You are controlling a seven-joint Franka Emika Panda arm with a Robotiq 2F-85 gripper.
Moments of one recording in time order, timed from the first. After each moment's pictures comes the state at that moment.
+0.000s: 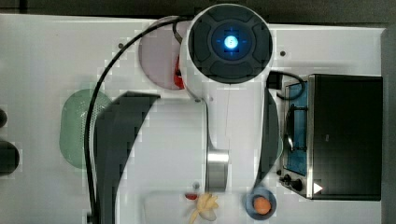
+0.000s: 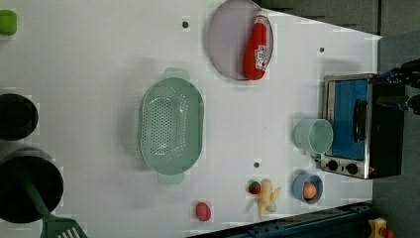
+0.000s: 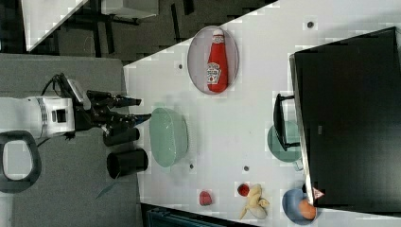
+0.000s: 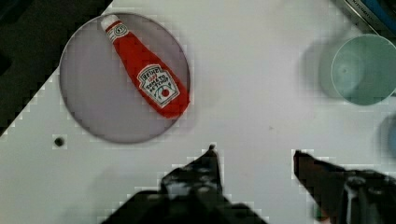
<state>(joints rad) -0.01 -0.02 0.00 -1.78 -0.01 0.17 0.06</state>
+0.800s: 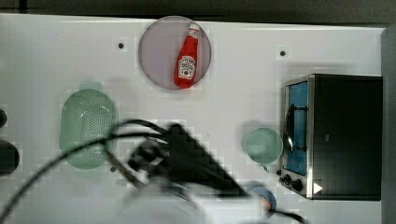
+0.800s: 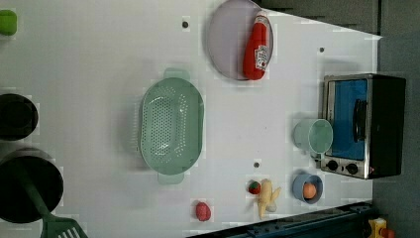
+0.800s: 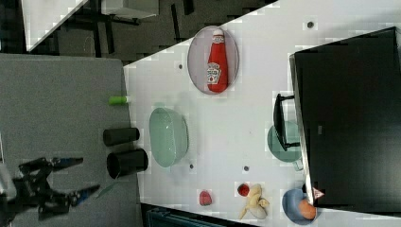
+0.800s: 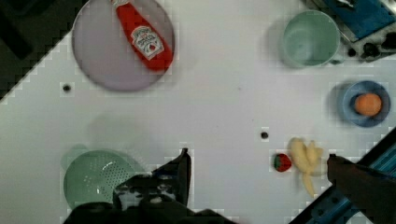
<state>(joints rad) 0.01 -0.43 0.12 -1.90 0.01 -0.01 0.09</state>
